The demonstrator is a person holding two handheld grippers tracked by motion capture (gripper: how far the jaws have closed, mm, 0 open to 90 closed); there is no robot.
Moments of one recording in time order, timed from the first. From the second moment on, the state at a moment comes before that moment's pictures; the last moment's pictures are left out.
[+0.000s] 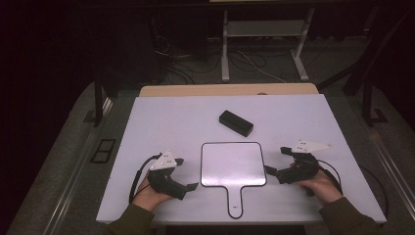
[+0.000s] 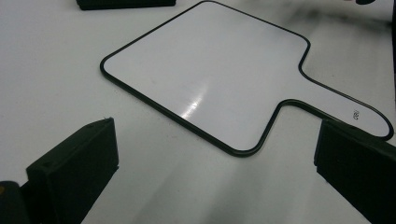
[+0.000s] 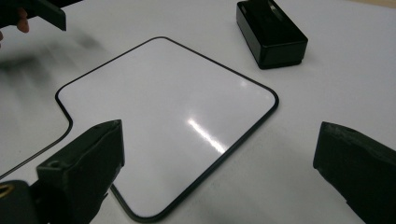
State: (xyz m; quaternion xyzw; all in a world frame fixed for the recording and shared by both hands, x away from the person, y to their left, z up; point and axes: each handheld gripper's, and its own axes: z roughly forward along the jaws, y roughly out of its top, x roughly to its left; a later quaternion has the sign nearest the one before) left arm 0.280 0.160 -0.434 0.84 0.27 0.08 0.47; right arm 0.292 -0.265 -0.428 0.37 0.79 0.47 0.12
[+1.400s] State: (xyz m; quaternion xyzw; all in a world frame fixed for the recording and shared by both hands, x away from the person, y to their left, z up) left arm 0.278 0.160 -0.434 0.84 0.27 0.08 0.46; right arm 0.264 -0.296 -0.443 0.37 0.81 0.43 0.13
